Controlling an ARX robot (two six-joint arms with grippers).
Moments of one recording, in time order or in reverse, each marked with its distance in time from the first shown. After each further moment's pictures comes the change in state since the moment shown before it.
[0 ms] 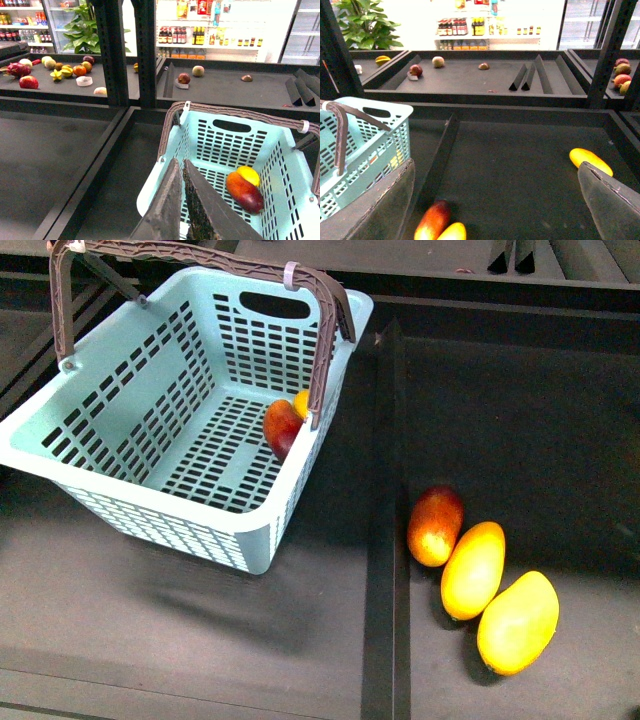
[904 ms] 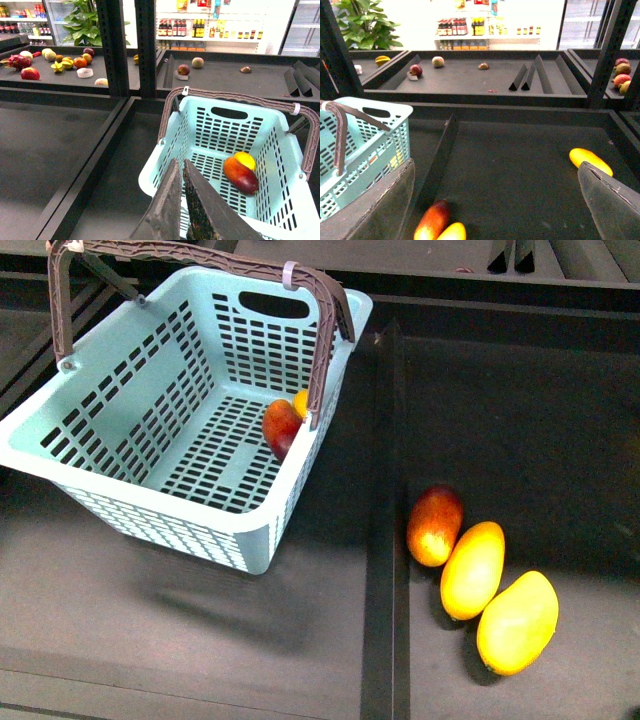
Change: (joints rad) left arm 0.000 -0.506 -0.011 -0.522 0.000 0.001; right arm 0.000 0.000 0.000 0.000 0.000 0.000
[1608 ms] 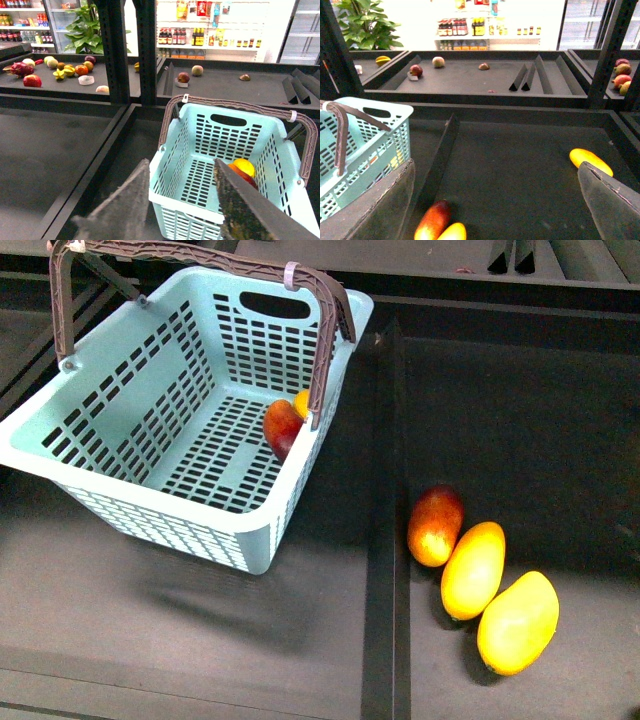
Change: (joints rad) left arm 0.000 -0.071 0.000 -0.043 0.000 0.000; right arm 0.000 0.000 0.000 0.000 0.000 0.000
